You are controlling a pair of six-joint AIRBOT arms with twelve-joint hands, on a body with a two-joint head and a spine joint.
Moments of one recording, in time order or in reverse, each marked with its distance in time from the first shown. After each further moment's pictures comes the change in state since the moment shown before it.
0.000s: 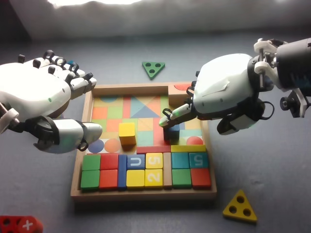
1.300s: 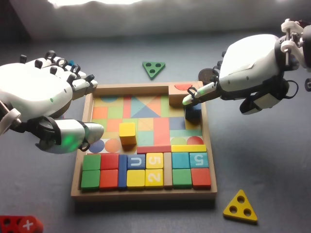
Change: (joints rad) left arm -0.003 -0.005 0.000 -0.002 0.000 0.004; right arm 0.002 0.010 0.143 0.011 0.058 -0.056
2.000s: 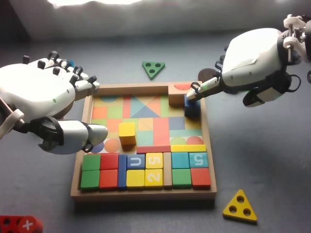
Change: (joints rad) left arm 0.000 -0.011 0.001 -0.002 -0.006 0.003; right arm 0.016 -0.013 0.035 -0.004 0.007 -0.061
